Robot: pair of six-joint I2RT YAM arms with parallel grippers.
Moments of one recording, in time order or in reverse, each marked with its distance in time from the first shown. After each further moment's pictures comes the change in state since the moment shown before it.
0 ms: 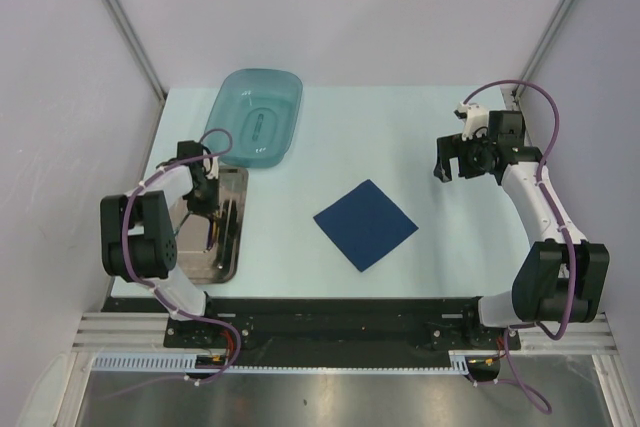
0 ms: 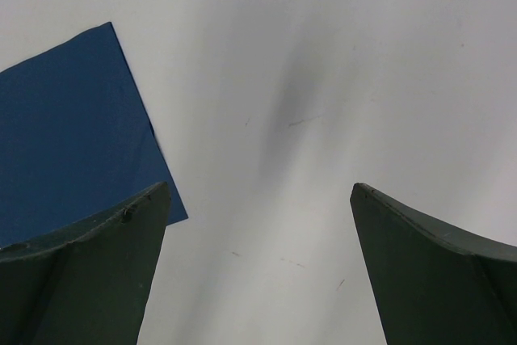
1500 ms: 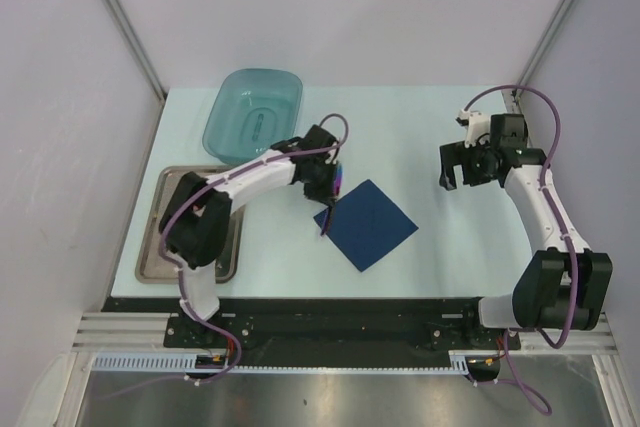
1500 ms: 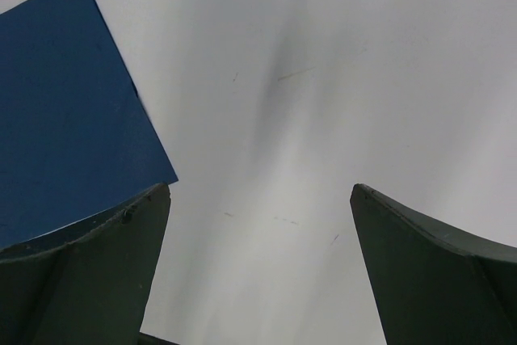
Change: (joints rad) left arm -0.716 0.183 0.379 -0.037 0.149 -0.505; right arm -0.005 -0.031 0.000 -0.116 0.057 -0.026
